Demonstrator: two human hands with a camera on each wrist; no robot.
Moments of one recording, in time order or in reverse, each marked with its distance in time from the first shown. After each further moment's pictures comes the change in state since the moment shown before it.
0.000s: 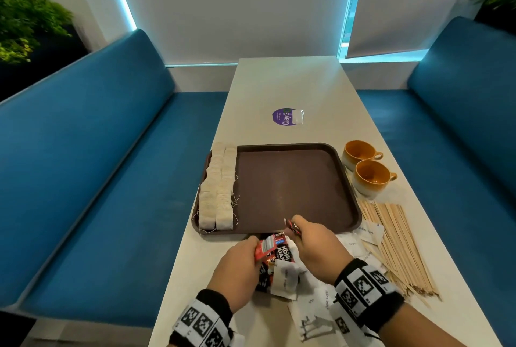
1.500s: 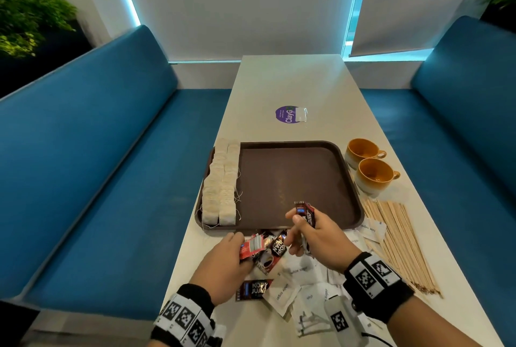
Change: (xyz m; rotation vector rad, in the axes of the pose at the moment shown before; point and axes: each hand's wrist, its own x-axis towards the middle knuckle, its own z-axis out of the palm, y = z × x) left_hand -0.008 -0.022 -0.025 0.069 -0.070 0.029; right_hand -0.008 -0.011 -0.014 0.764 -0.060 0.078
